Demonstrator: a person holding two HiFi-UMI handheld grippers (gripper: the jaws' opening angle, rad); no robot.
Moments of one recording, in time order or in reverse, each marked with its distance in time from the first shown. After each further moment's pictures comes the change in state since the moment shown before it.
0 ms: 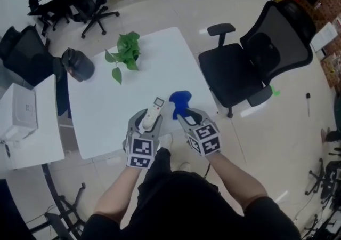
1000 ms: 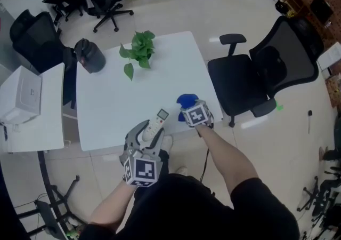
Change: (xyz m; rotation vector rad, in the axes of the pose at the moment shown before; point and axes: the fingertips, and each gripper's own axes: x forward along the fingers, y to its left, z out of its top) left arm -0.071 -0.014 0.007 0.172 -0.054 0.080; right arm 0.126 -0.064 -0.084 -0.074 0.417 -0.080
